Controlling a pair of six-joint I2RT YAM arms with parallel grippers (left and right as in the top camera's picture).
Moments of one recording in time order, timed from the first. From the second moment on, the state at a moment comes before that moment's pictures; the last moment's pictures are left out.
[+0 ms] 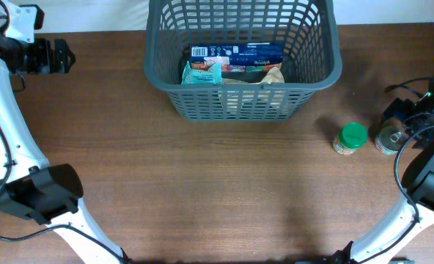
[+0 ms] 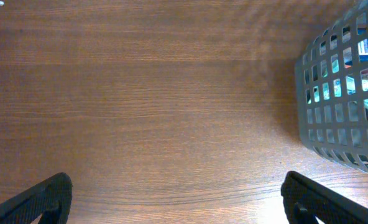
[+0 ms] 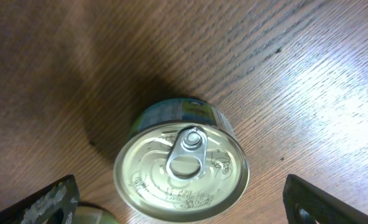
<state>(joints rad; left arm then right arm) 0.39 2.14 2.54 -1.48 0.29 0.34 -0.55 2.16 1.76 -1.16 0.00 0.26</state>
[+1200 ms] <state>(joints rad) 0.39 2.14 2.54 -1.48 0.29 0.34 -0.55 2.15 1.54 -0.93 -0.01 0.29</state>
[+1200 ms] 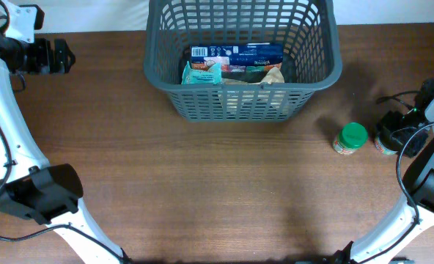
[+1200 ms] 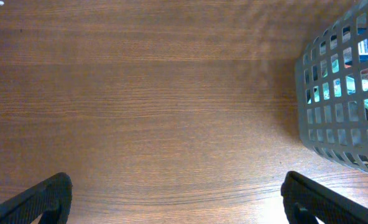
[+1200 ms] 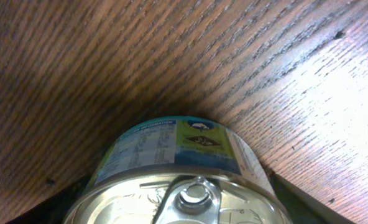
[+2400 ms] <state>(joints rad) 0.39 2.14 2.54 -1.48 0.29 0.34 -0.30 2.04 2.59 -1.53 -0.10 0.13</state>
